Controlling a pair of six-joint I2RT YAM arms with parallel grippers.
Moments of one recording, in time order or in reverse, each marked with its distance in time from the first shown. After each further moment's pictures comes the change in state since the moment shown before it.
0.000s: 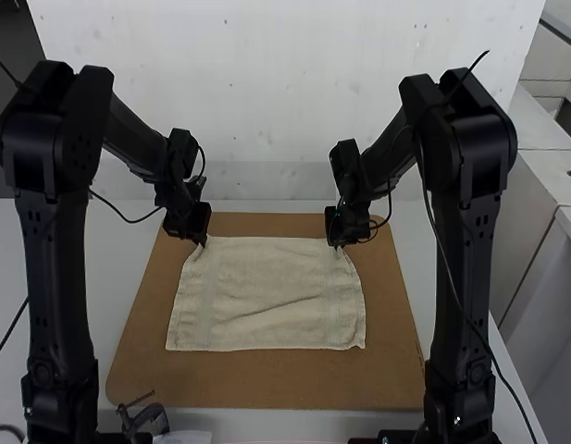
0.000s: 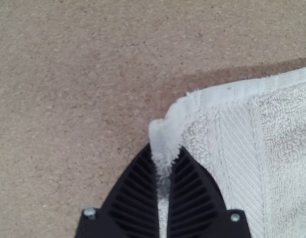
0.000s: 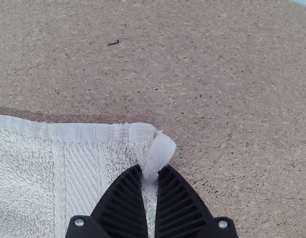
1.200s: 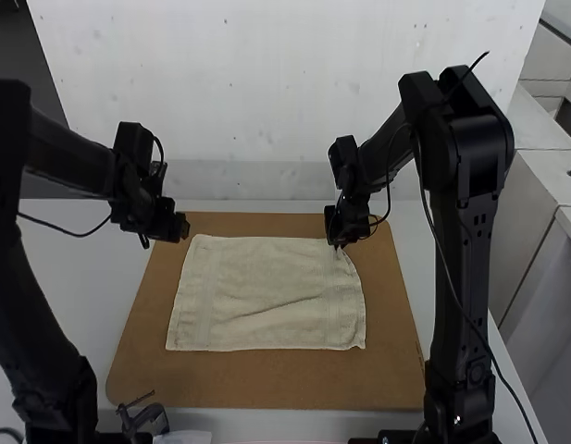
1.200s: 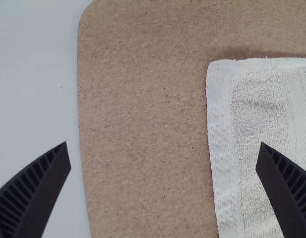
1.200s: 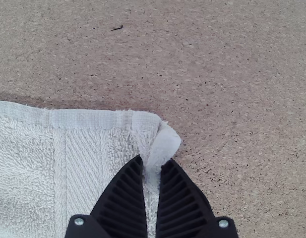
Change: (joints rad) left arm 0.111 -0.426 -0.375 0.182 -0.084 0.052; right arm 0.000 0.017 0.063 -0.127 -0.022 -0.010
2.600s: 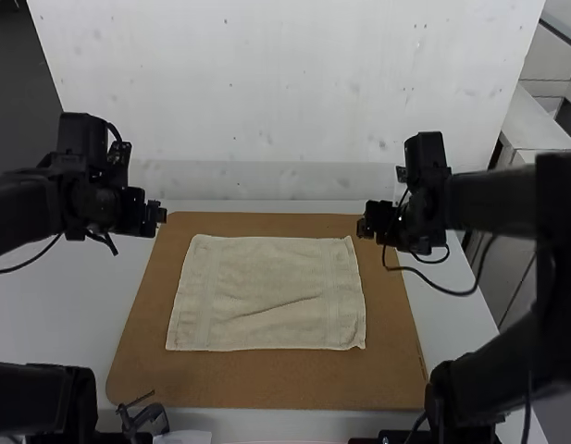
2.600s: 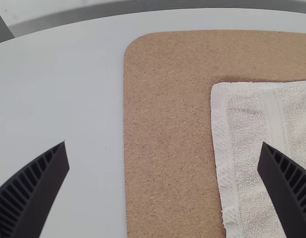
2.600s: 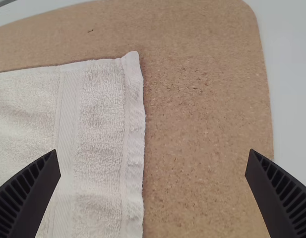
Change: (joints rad) left arm 0.069 -0.516 -0.190 -0.101 0.034 0.010; right arm -0.225 -0.721 -0.501 0.053 -0.215 -0.037
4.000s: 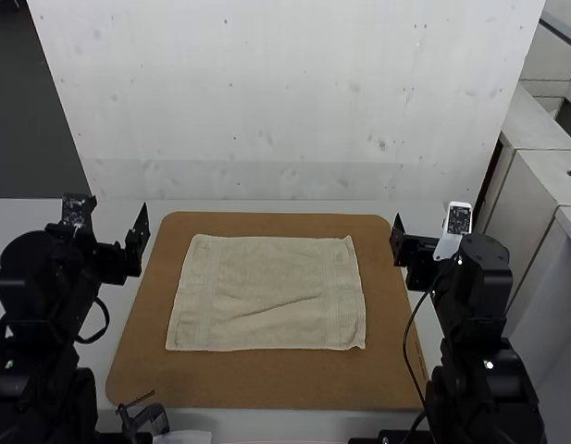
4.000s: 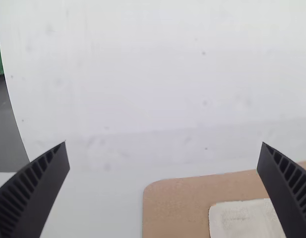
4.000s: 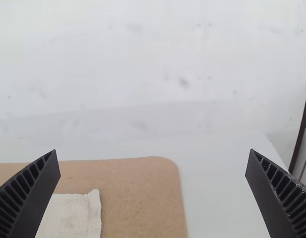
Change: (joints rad) left arm 0.020 -1.050 -0.598 0.264 0.026 0.017; right arm -0.074 -1.284 -0.590 0.072 0.140 -0.061
